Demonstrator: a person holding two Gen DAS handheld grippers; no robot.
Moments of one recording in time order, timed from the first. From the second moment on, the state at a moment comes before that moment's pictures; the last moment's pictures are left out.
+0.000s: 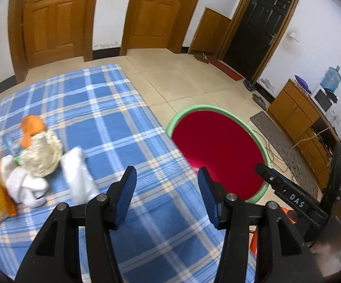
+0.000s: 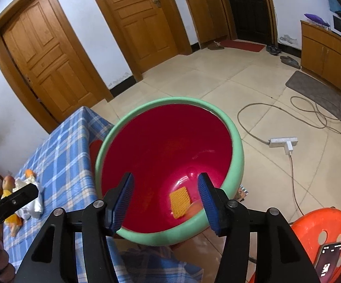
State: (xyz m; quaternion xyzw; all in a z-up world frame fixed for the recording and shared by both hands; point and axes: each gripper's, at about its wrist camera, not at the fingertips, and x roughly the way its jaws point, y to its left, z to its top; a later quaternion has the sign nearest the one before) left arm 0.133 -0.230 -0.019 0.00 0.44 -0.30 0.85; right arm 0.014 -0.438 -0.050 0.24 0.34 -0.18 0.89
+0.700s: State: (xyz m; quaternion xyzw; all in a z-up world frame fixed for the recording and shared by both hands) left arm 0.123 -0.102 0.010 -0.03 0.40 -0.19 0.90; right arm 0.009 -0.351 -0.003 0.23 0.32 -0.11 0.91
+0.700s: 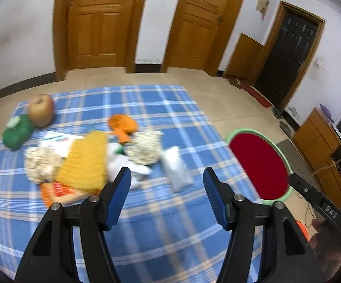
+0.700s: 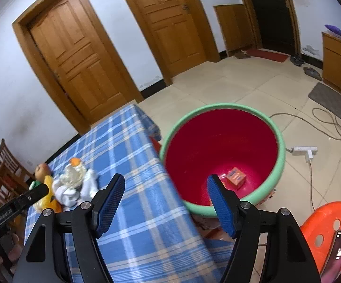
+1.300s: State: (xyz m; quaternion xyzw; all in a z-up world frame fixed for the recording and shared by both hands) left arm 0.151 0.014 -0.003 -0.03 0.40 -0.06 0.91; right arm 0.049 -0.282 0.004 0.16 0.35 -0.03 0.92
